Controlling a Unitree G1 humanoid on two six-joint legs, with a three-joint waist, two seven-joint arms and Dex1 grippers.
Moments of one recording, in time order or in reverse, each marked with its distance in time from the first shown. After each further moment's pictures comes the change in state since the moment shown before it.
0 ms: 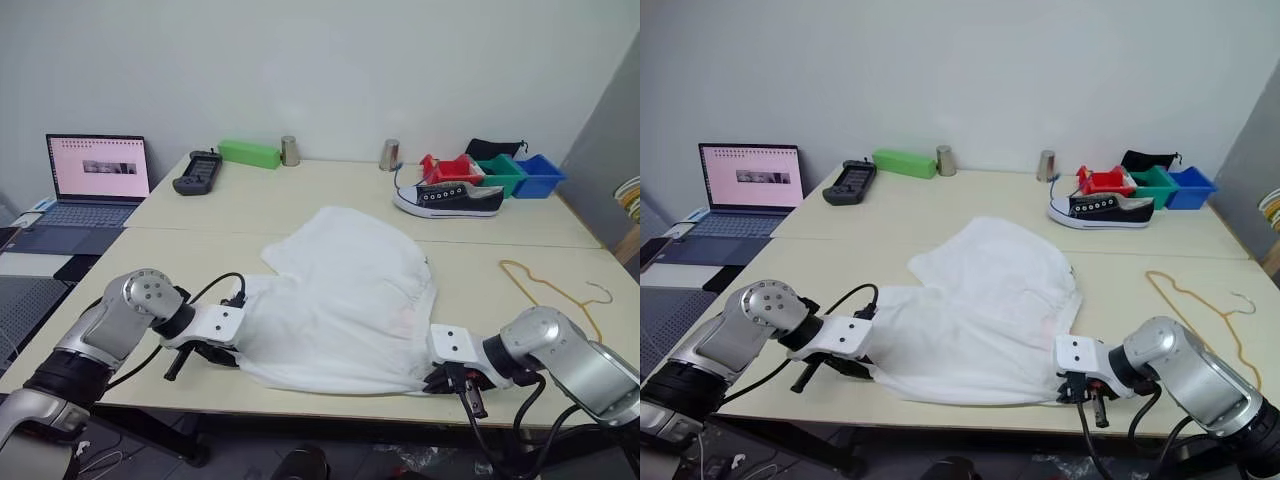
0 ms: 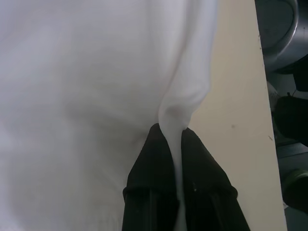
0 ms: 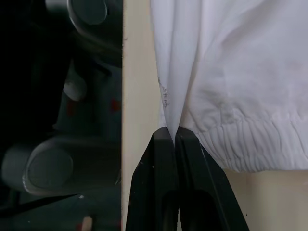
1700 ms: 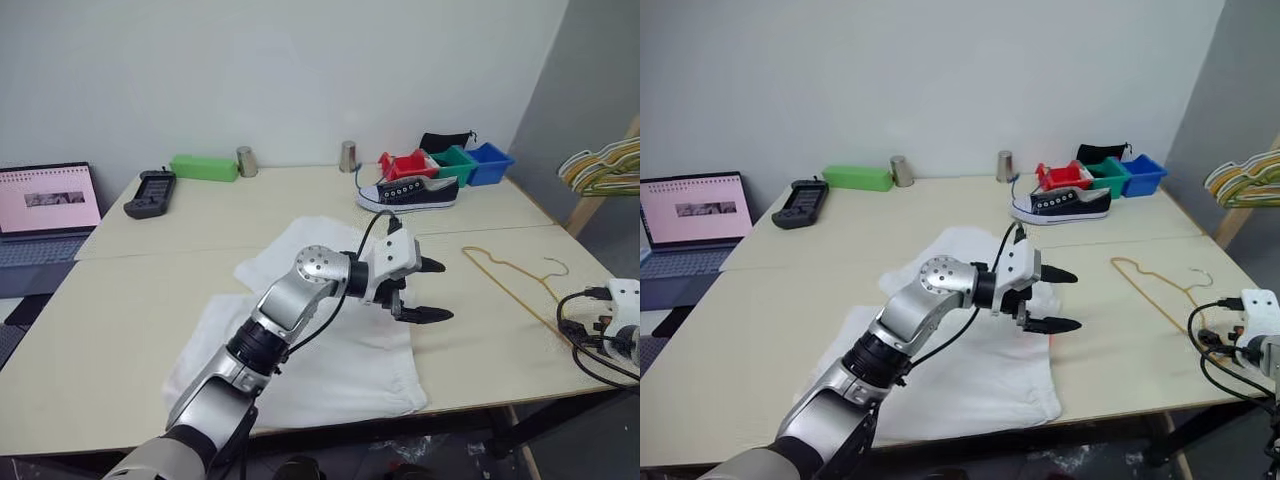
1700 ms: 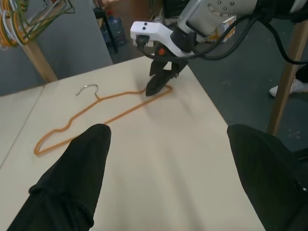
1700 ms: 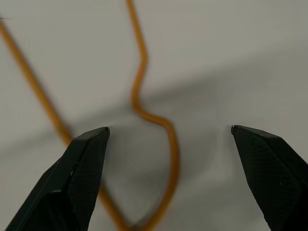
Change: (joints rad) left arm -0.255 -0.769 -0.094 -0.121 -0.287 0.401 0.544; right arm -0.008 0.139 -0.774 0.930 0.069 0.105 -0.822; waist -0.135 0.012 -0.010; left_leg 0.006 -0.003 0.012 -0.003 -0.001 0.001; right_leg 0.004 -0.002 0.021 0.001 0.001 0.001
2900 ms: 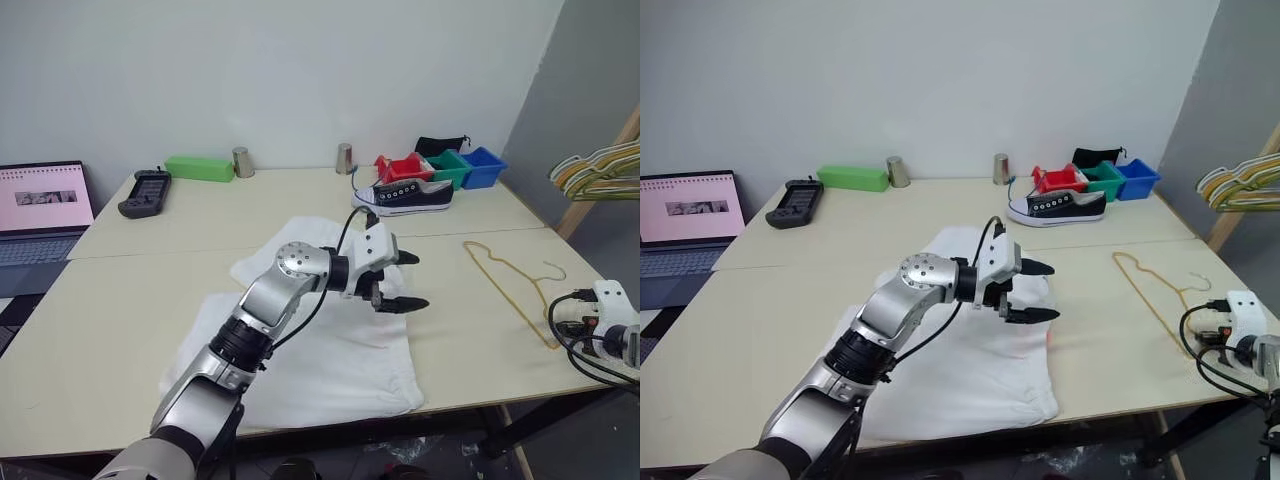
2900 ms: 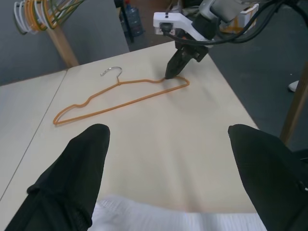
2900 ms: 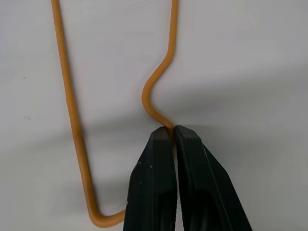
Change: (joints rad) left arm -0.030 0.064 0.061 0.035 0.013 0.011 0.009; right arm -0.054 -0.016 0.139 0.138 -0.042 -0.176 0.236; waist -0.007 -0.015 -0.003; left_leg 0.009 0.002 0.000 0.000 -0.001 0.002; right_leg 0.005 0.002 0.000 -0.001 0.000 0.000
